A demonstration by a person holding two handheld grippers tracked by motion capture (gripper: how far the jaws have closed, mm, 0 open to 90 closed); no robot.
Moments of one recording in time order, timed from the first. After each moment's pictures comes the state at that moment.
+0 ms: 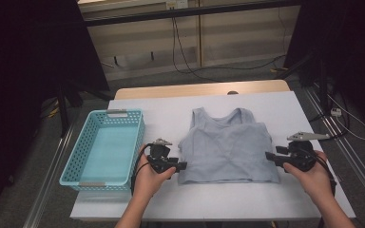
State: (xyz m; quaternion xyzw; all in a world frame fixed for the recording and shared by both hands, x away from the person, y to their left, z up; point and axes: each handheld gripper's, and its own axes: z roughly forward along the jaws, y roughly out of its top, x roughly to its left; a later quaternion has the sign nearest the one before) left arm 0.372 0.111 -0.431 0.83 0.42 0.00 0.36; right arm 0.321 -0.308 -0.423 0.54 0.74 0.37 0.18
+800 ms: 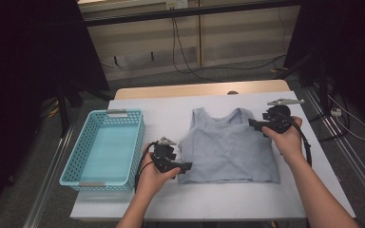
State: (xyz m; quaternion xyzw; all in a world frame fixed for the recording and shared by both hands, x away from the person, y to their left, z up) left arm 0.376 0.101 -0.435 0.84 0.40 0.02 0.37; right arm 0.418 -0.278 -0.399 0.55 0.71 0.38 0.22
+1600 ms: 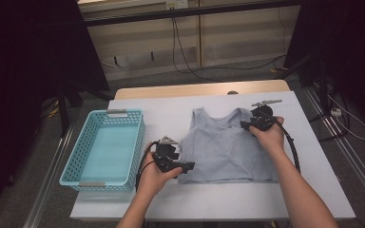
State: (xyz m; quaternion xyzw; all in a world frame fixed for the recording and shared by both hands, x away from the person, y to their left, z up) left arm 0.375 0.096 -0.432 0.84 0.39 0.01 0.38; right arm 0.455 -0.256 -0.442 0.57 0.73 0.32 0.19
